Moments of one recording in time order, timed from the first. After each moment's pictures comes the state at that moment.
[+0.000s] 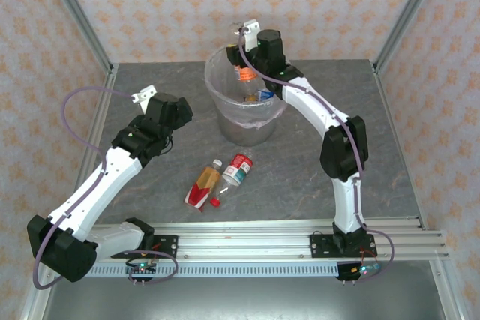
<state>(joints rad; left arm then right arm) -0.39 1.14 1.08 -0.64 -0.50 -0.75 0.50 2.07 1.93 -0.07 -0.09 0.00</state>
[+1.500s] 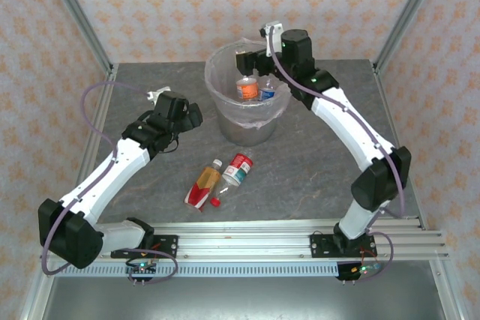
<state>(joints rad) -0.38 1.24 1.09 -0.64 -0.33 -0.66 0.50 1.66 1.72 -0.34 -0.11 0.11</state>
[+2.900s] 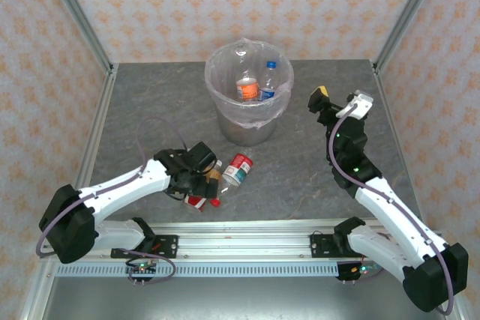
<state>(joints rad) -0.73 1.26 0.81 -0.96 -0.05 -0.67 0.42 0.88 0.69 0.18 0.58 0.39</state>
